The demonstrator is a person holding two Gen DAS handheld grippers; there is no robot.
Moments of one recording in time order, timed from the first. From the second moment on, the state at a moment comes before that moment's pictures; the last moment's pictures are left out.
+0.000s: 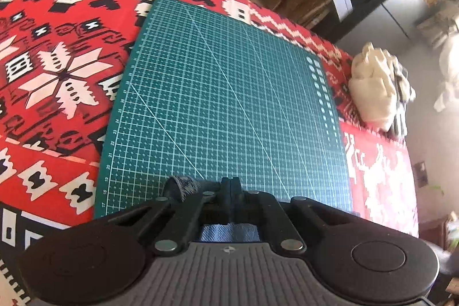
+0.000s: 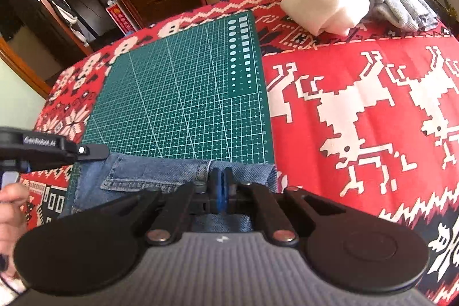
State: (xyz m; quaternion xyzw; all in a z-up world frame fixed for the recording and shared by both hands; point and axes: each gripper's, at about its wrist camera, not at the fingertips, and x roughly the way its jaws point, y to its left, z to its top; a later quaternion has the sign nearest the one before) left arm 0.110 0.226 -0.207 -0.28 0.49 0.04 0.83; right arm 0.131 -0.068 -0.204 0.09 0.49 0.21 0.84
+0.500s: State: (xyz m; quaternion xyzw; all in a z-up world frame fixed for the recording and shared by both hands) left arm 0.112 0.204 -0.210 -0.27 0.51 0.01 0.82; right arm 0.131 -0.080 -0.199 0.10 0.50 0.19 0.84
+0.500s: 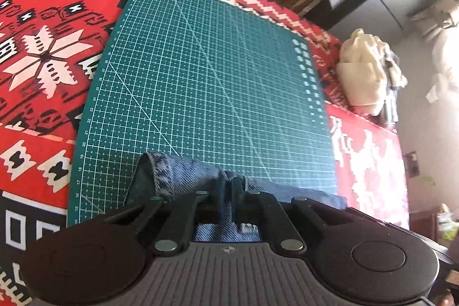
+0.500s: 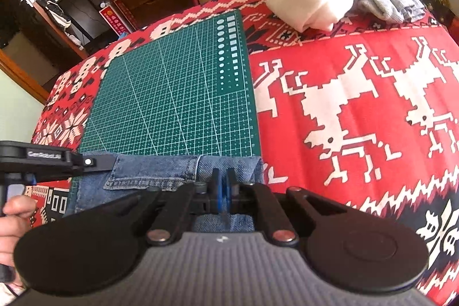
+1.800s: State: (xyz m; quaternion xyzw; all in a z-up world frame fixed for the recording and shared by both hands) left arm 0.033 0.174 -0.199 -0.21 0.49 -0.04 0.84; right arm 0.059 -0.075 -0.202 0.03 0.48 0.25 0.84
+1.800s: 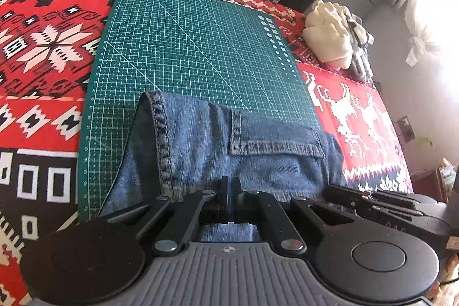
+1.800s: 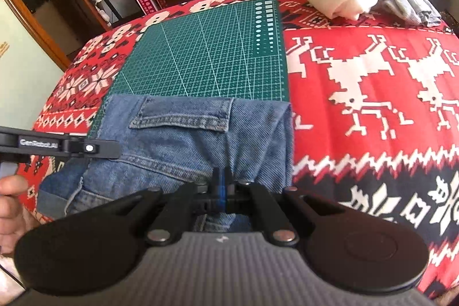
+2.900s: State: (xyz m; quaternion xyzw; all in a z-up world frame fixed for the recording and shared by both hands) left arm -0.008 0.157 -0.194 -0.19 0.52 -0.07 0.83; right arm 0.021 -0.084 -0.174 0.01 0.49 0.26 0.83
